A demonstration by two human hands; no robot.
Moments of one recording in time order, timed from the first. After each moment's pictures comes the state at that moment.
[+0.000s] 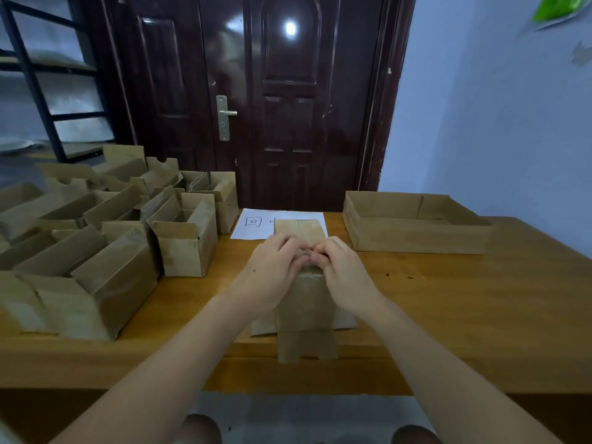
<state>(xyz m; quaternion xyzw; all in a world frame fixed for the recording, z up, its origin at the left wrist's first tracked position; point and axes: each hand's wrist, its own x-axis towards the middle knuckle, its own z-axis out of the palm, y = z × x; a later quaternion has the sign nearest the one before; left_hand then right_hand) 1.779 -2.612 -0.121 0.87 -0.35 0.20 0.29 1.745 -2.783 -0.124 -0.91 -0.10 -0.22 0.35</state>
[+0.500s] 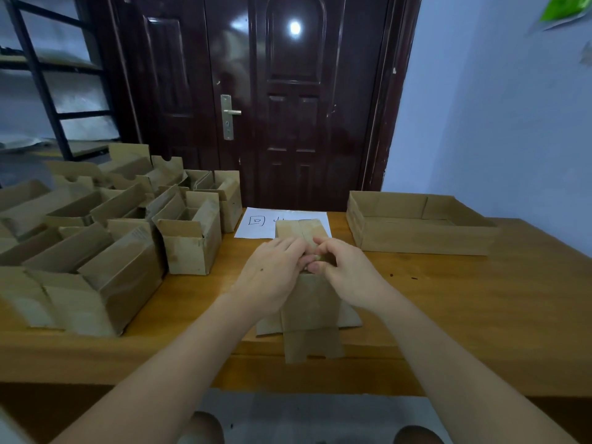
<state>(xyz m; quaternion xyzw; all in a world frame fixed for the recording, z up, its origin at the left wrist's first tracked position) 1.776 -2.613 -0.121 0.88 -0.35 0.25 0.22 1.737 -2.785 -0.104 -0.92 -0.08 -0.12 0.35</state>
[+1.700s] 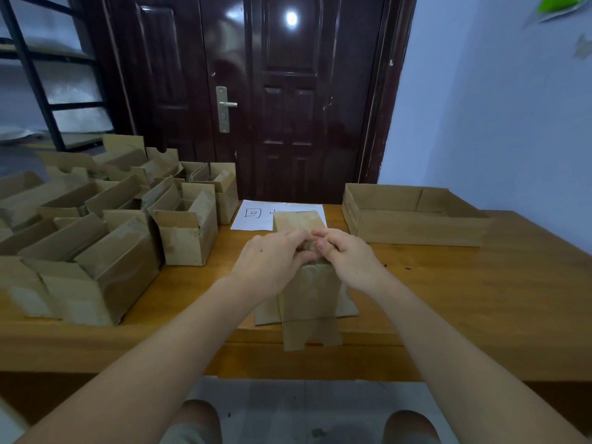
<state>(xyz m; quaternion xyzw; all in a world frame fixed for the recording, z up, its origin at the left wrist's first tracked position) 1.765 -2.618 -0.105 0.91 -0.32 0.21 0.16 1.739 -2.798 -0.111 -0.93 -0.06 -0.12 0.34</state>
